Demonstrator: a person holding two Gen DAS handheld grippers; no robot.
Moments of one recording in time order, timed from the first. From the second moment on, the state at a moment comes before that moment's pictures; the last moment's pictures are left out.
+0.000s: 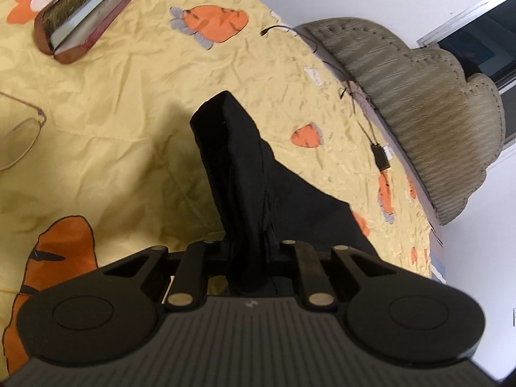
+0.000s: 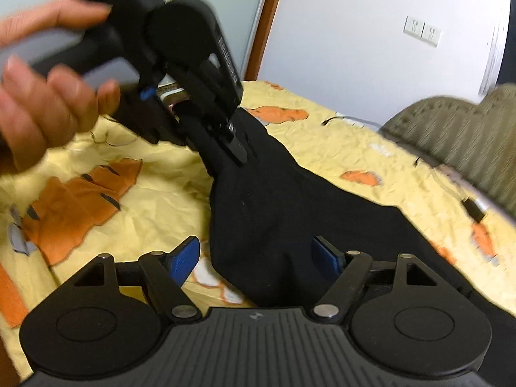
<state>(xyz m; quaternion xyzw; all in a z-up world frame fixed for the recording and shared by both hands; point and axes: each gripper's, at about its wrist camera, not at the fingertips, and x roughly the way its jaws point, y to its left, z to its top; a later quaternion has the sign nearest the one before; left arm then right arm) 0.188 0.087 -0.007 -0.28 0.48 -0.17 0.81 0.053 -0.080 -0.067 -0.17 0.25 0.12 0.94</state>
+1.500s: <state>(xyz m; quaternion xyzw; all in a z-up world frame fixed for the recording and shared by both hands) 0.142 -0.072 0.094 -0.07 0.39 -0.20 0.89 0.052 -0.155 -0.052 -0.08 0.23 0.08 0.97</state>
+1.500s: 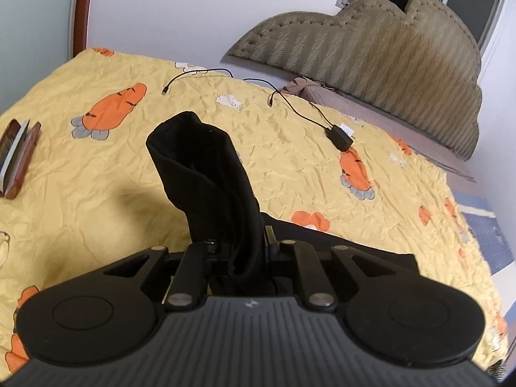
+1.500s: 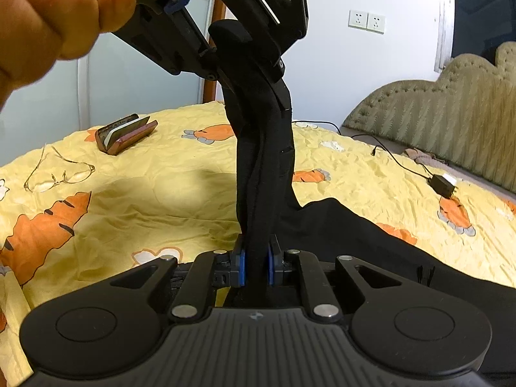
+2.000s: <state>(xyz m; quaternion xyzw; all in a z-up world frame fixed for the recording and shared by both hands) 0.128 -0.112 0.093 0.00 0.37 -0.19 0.91 0.052 -0.173 -0.053 -0.04 0.23 0.08 0.97</state>
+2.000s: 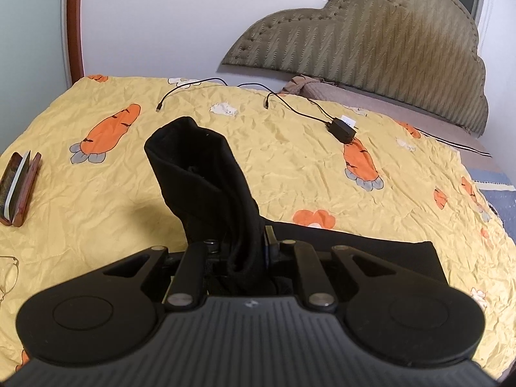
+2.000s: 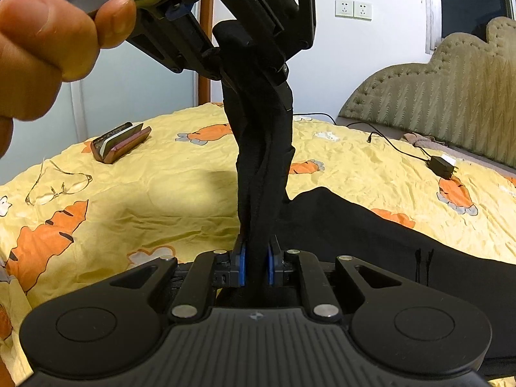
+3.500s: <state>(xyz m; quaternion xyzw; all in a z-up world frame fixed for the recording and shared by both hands) 0.071 -0.312 0.073 0.10 0.37 -0.30 0.87 -0.006 -0.317 -0.067 0.12 0.23 -0.01 0.96</state>
